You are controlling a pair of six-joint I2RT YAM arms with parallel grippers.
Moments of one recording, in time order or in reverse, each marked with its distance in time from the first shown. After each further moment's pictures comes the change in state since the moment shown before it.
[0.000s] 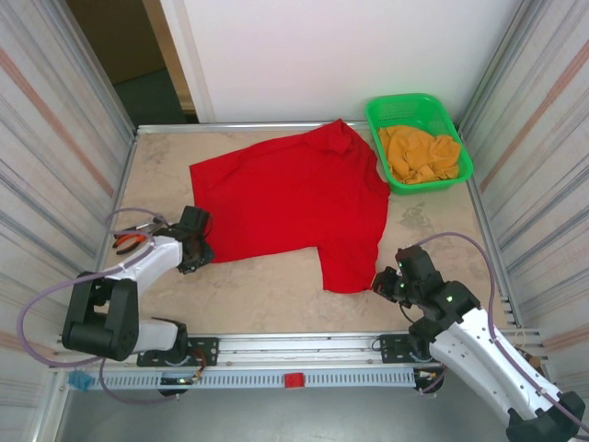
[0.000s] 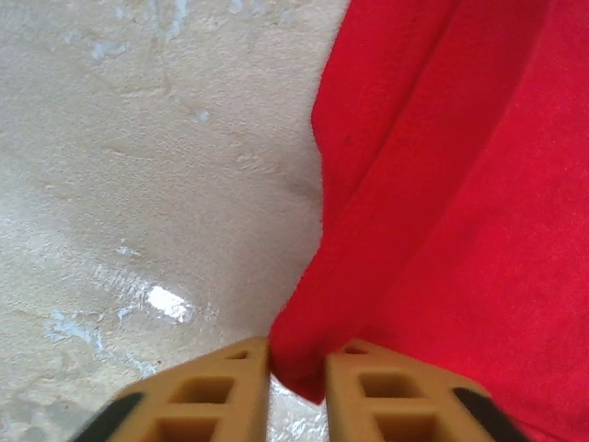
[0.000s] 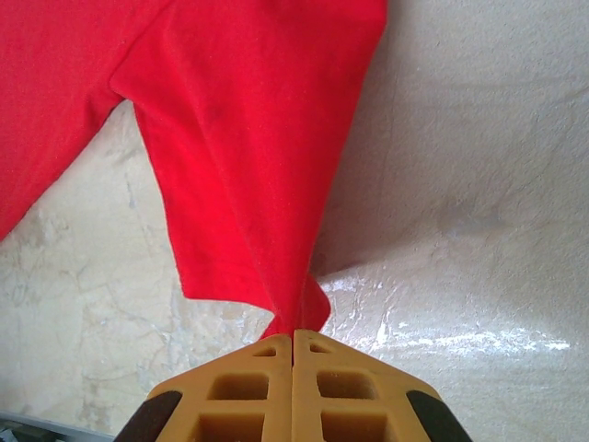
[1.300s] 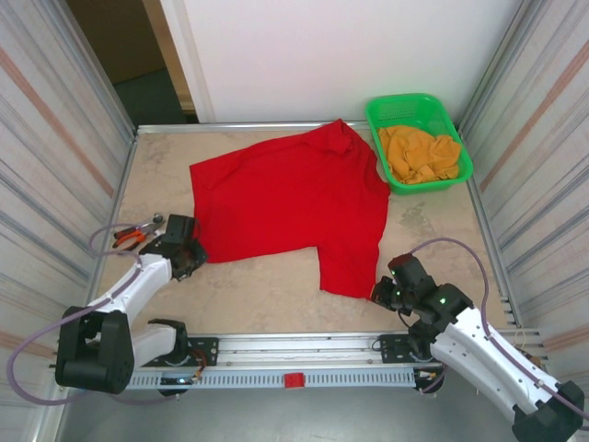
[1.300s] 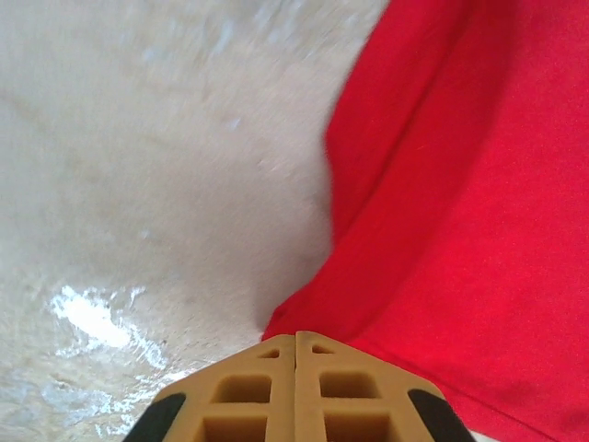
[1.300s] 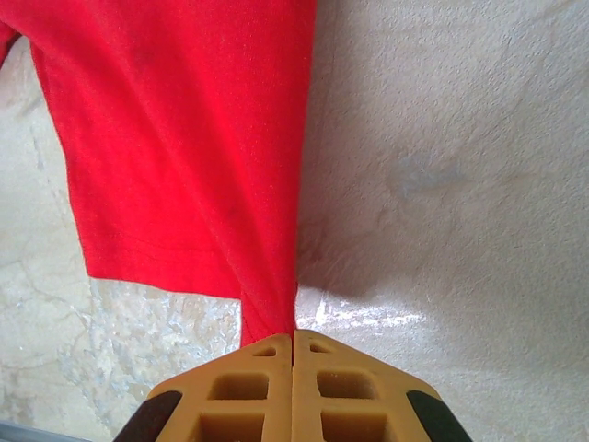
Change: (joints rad) left arm 0.068 -0.202 -0.074 0.045 0.078 -0.039; right arm 0.065 0.008 -0.081 -0.003 0.026 0.004
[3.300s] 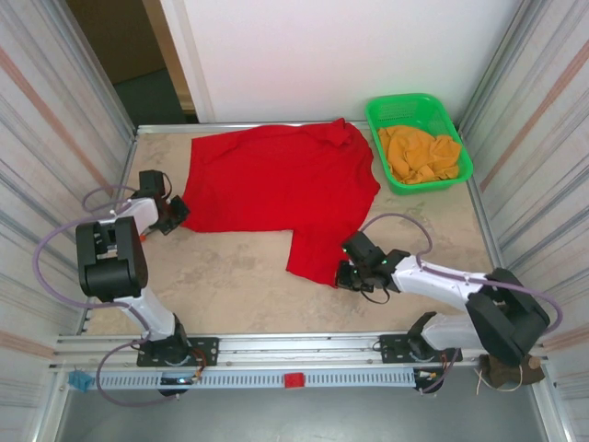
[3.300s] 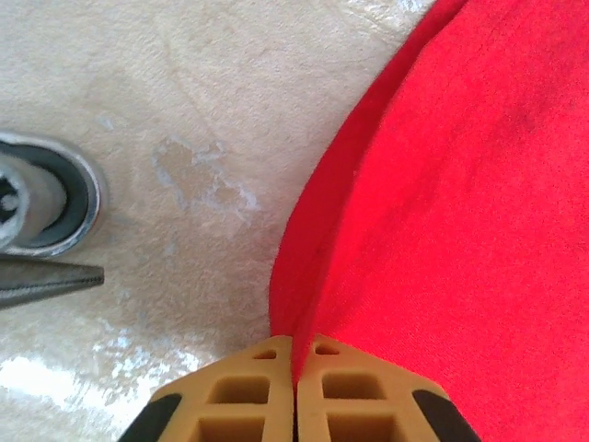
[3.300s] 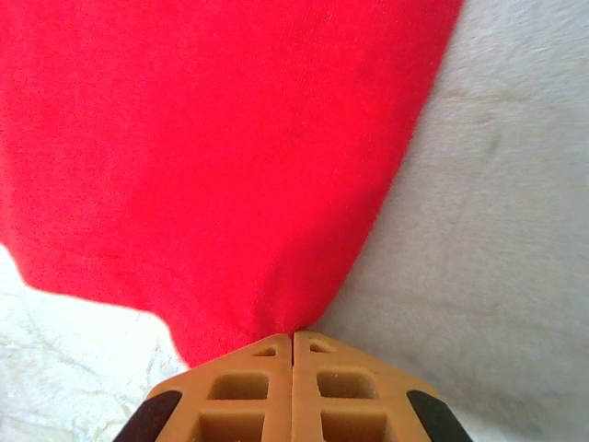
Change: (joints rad) left arm 0.315 0.566 0.404 0.190 0.246 0.211; right arm 0.151 0.718 0.167 0.468 -0.027 -0.053
